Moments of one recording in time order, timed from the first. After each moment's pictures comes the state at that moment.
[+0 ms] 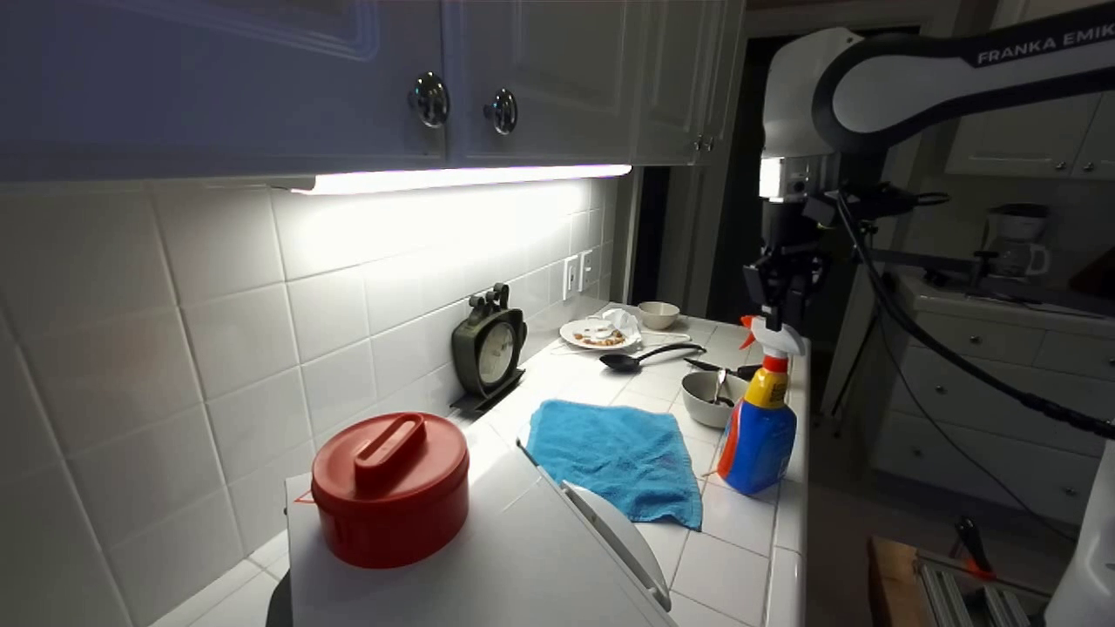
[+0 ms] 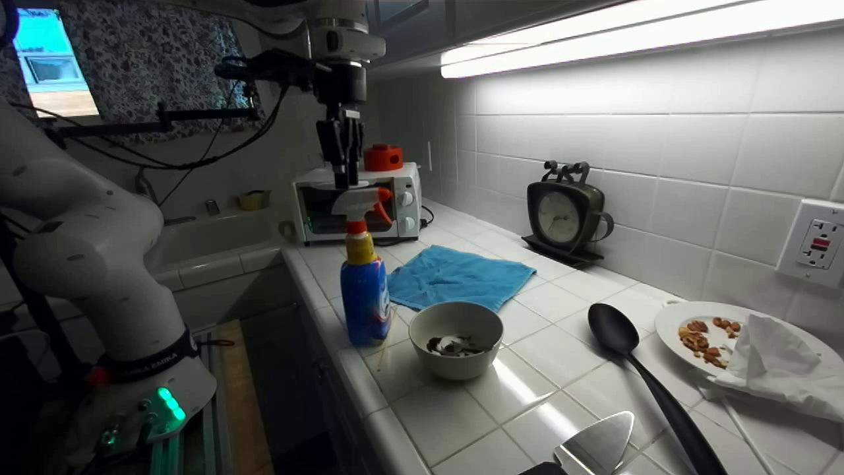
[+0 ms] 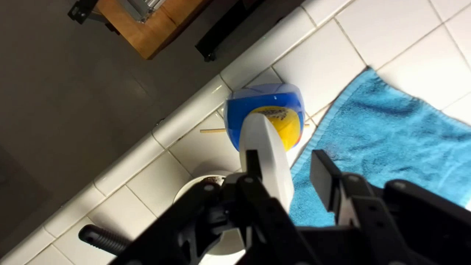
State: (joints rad) arm -0.24 -0.50 -0.09 -2.24 -0.13 1.67 0.45
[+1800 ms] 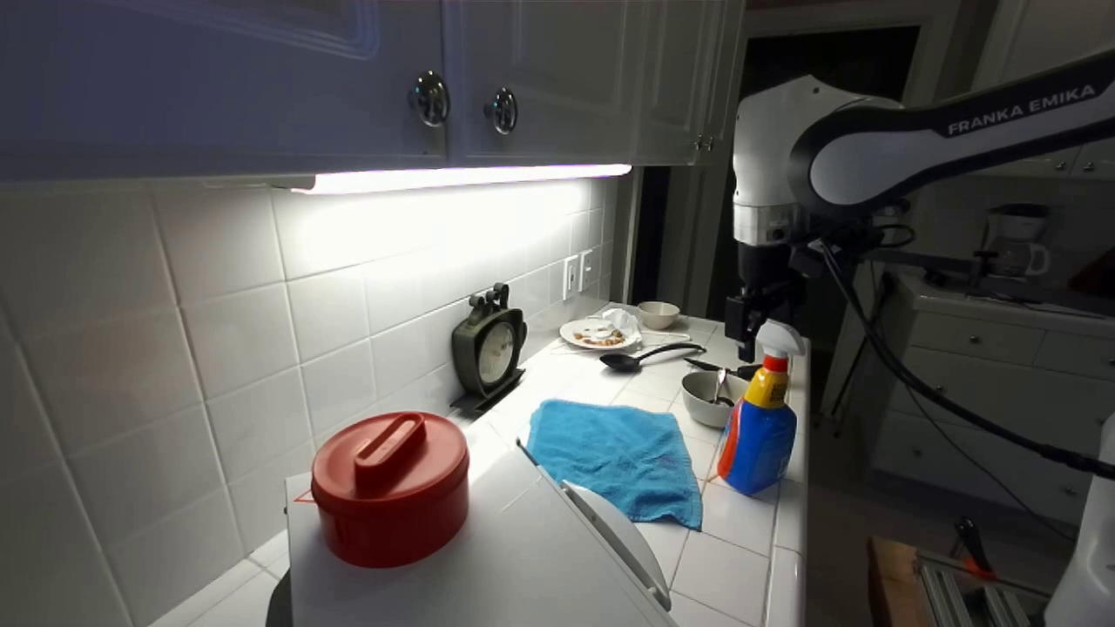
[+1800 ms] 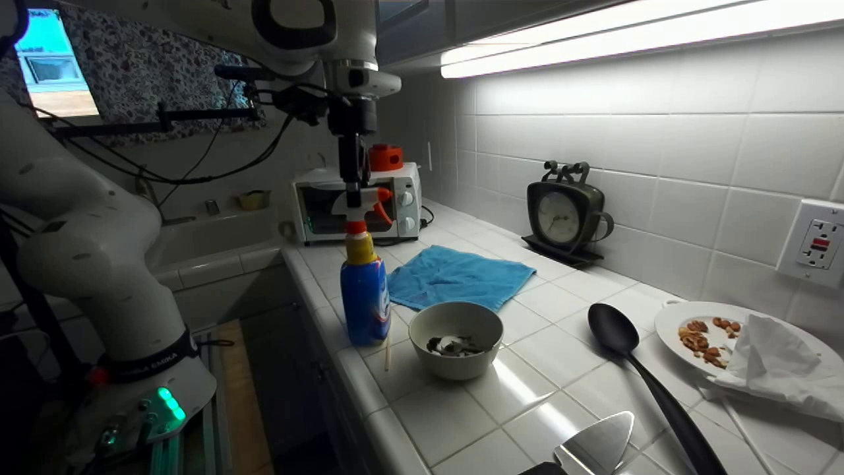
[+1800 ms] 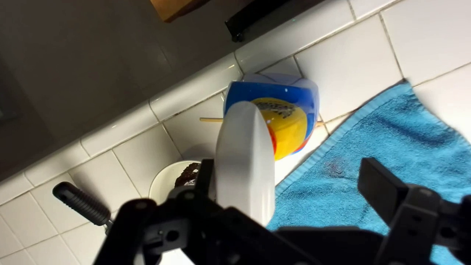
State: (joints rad) arm -0.20 -0.45 -0.05 -2.33 -0.24 1.80 0.36
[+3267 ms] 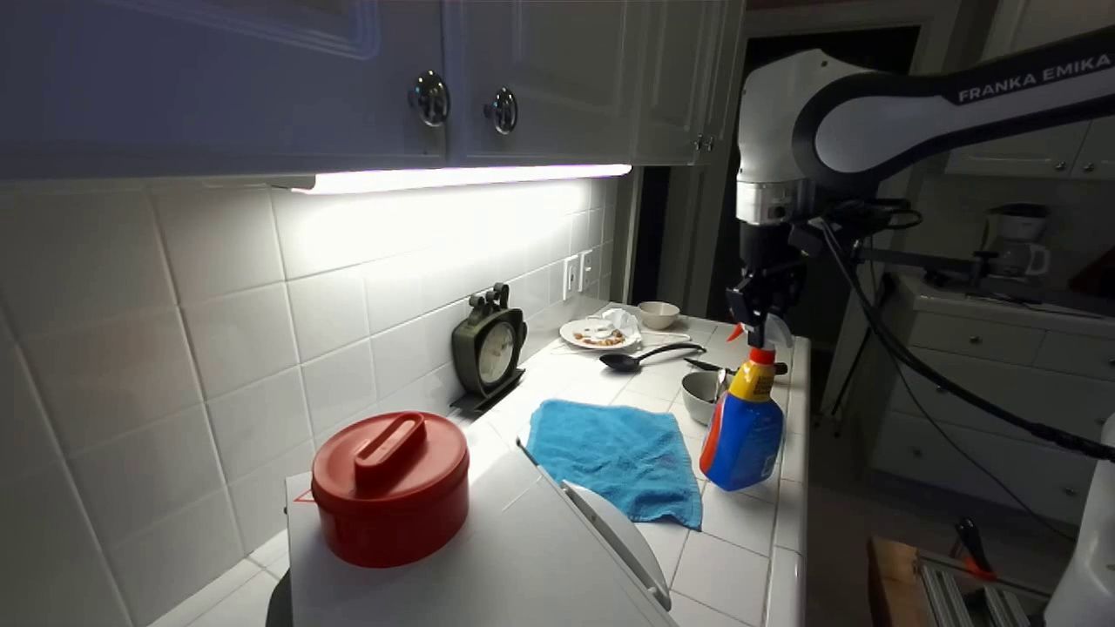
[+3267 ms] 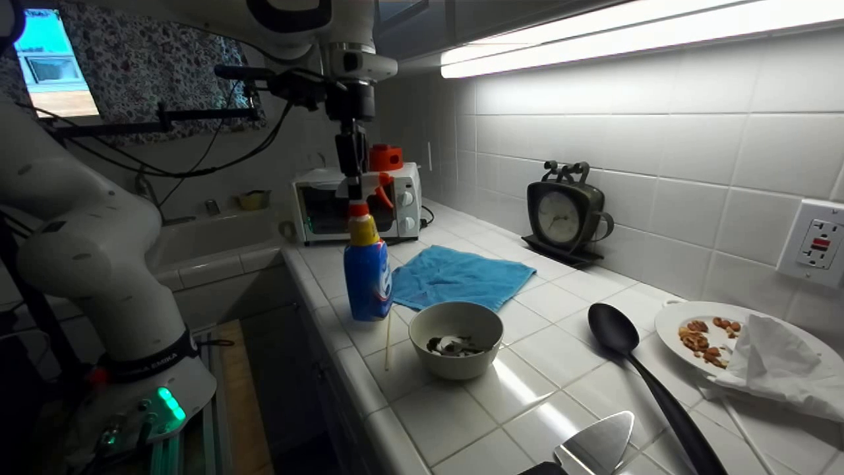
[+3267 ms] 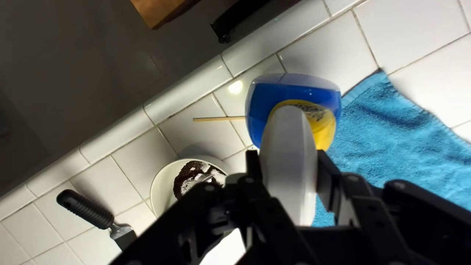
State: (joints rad) arm -0.20 -0.46 -0.05 -2.28 -0.19 1.75 0.40
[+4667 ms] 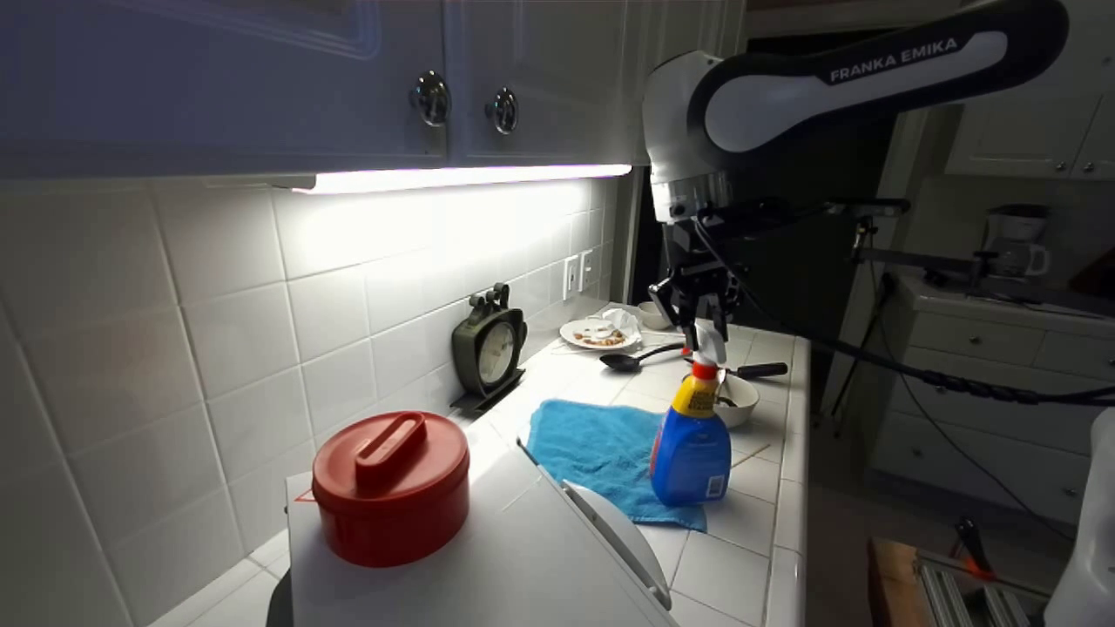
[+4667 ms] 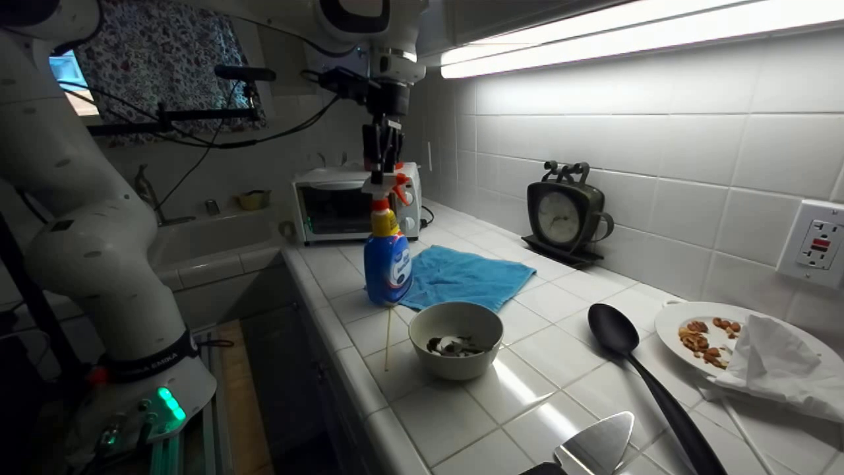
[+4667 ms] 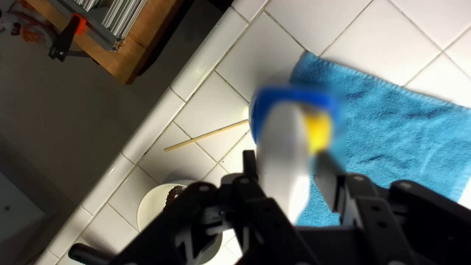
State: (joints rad) arm -0.12 -0.16 -0.01 -1.97 -0.12 1.59 0.80
